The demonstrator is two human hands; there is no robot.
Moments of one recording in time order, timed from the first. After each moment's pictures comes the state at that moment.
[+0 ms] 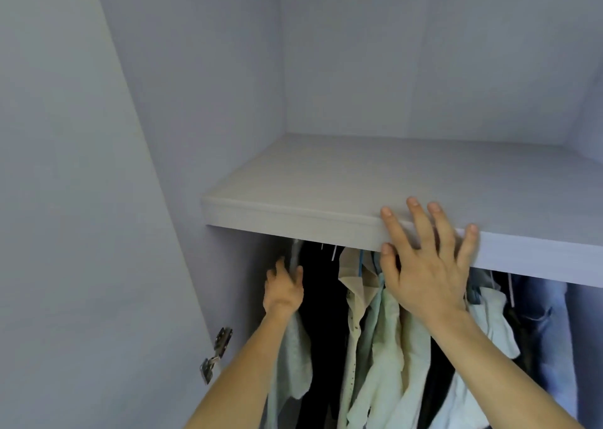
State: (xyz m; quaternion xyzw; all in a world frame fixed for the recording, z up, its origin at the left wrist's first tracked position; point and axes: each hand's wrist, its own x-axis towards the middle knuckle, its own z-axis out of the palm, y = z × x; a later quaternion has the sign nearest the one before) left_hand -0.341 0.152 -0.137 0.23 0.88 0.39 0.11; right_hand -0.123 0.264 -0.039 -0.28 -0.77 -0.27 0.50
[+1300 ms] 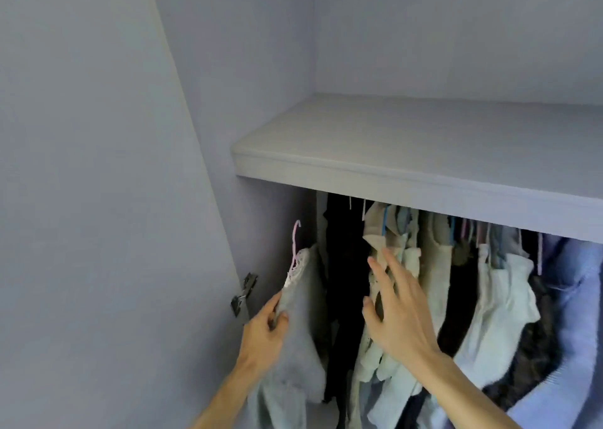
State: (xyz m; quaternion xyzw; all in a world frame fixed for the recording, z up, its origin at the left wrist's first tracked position) left_hand -0.259 -0.011 -0.195 0.24 0.82 0.50 0.14; right_hand -0.101 0.190 -0.147 -0.20 -0.92 0.07 0.33
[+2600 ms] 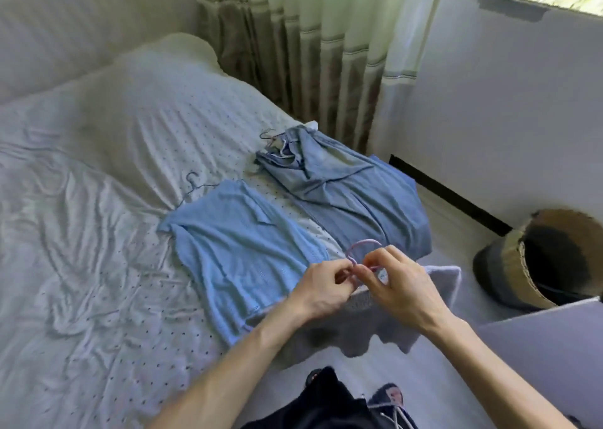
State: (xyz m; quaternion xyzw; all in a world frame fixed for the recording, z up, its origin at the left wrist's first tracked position) left_hand 0.397 -0.364 -0.224 -0.49 0.75 0.44 -0.12; right_hand 0.227 -0.312 -0.226 0.66 -0.69 0.24 -0.18
